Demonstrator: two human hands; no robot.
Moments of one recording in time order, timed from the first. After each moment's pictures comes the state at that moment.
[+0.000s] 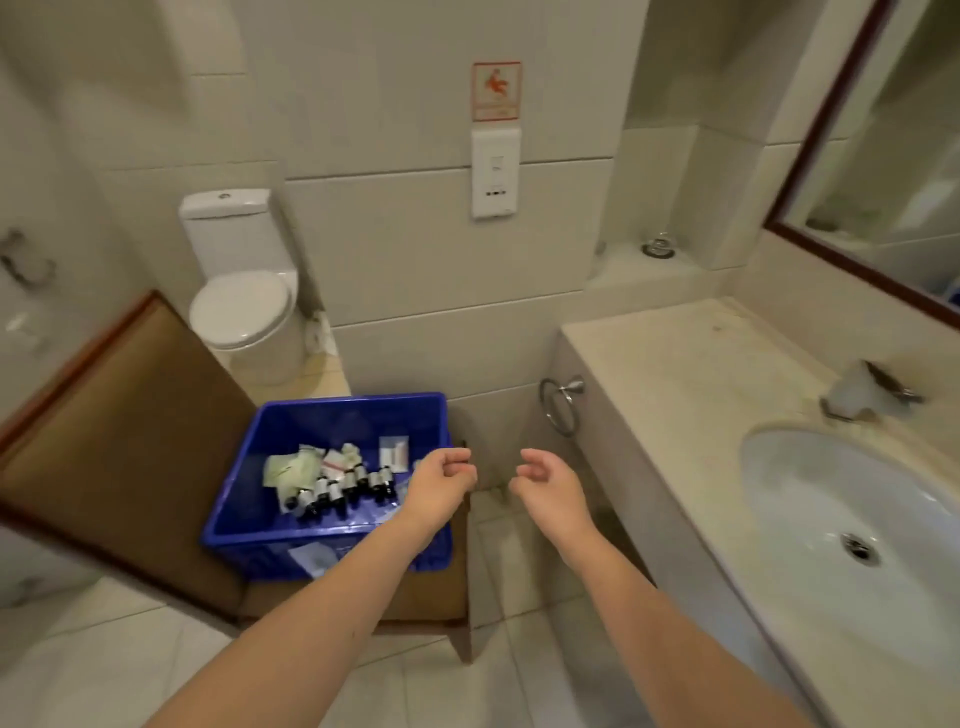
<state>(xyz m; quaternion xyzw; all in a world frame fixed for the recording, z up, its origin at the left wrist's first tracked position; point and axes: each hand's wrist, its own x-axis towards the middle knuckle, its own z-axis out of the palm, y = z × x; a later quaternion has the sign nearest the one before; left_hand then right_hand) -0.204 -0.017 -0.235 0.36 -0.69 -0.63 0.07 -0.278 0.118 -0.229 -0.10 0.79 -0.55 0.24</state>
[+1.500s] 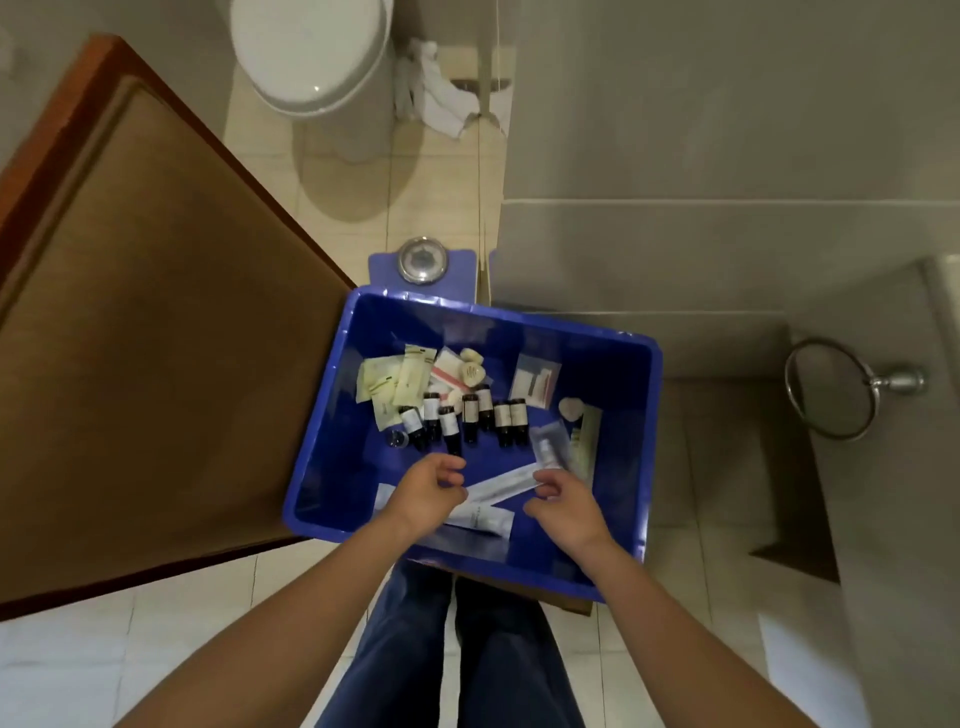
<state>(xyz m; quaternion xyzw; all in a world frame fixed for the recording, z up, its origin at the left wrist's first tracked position) -0.185 -0.333 -0.455 0.52 -0.59 -0.60 -0.14 -0.319 -0.192 -0.445 -0.06 0.81 -0.27 0.53</state>
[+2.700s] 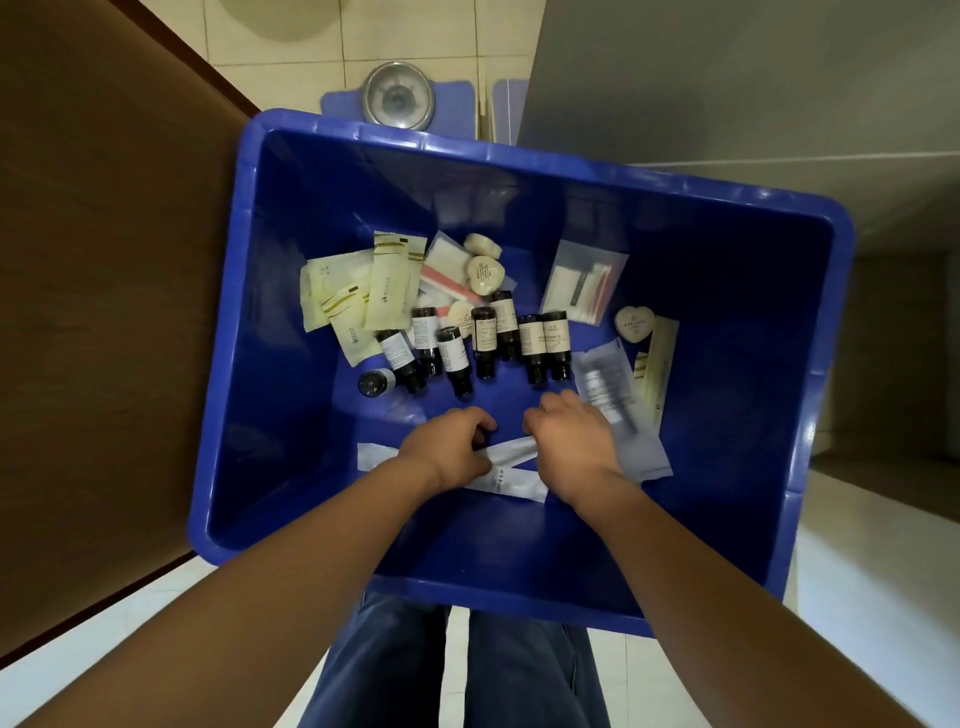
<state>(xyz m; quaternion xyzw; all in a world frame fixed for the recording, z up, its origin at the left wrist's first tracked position) -0.198 -0.354 -0.612 0.33 -0.74 -0.45 -0.38 -0.317 -0.235 -0.598 -0.49 0.80 0.10 0.35</state>
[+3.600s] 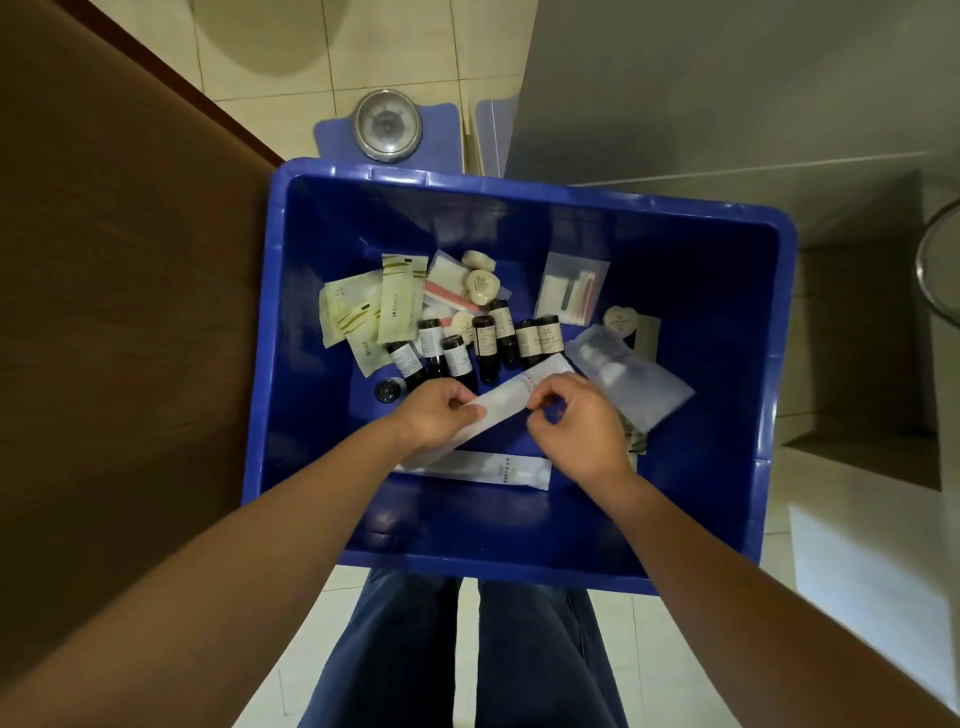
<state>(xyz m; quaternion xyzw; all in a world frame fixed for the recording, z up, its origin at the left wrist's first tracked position) -0.207 -0.396 -0.570 0.42 -0.63 -0.58 -0.30 -0.314 -0.239 -0.551 -0.22 0.86 -0.29 0.35</state>
